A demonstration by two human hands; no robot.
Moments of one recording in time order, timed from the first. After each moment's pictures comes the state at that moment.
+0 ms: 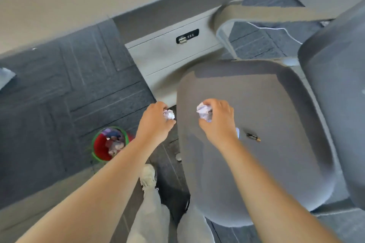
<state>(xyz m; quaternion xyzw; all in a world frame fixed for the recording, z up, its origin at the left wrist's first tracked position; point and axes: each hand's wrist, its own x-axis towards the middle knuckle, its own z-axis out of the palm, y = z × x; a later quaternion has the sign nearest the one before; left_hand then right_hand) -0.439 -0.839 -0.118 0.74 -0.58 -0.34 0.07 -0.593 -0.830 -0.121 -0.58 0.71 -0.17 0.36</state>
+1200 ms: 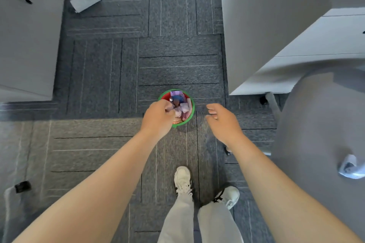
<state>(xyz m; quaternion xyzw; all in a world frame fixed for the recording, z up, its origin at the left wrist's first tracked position) -0.177 -0.733 -0.173 0.85 -0.31 -0.41 0.10 -0.324 -0.788 -0.179 -0.64 0.57 0.03 0.52</state>
